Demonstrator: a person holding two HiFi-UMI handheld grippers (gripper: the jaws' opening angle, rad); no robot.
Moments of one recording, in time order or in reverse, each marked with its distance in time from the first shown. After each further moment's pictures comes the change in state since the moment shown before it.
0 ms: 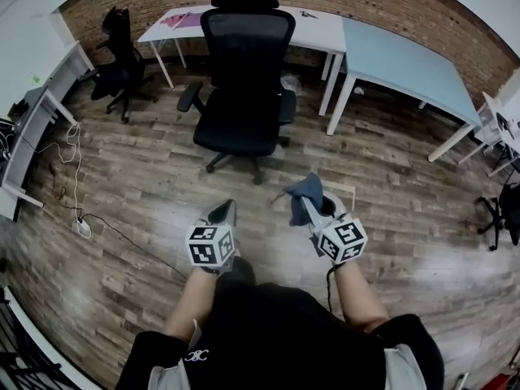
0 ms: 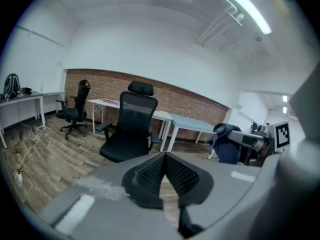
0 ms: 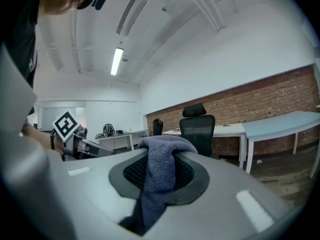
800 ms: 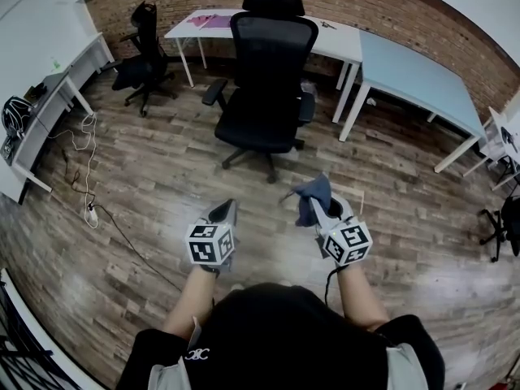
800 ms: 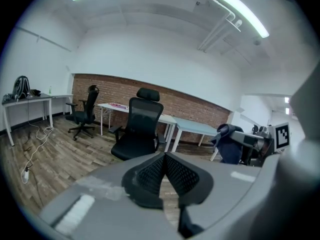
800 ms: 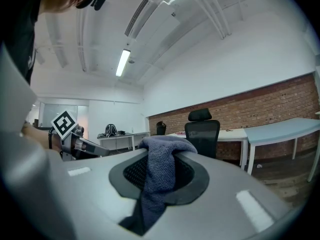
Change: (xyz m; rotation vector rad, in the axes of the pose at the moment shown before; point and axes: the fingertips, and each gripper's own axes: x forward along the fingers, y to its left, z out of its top) left arm -0.095 0.033 -0.018 -0.014 -0.048 0.042; right arm -0.024 0.079 0.006 -0.042 -0.027 0.002
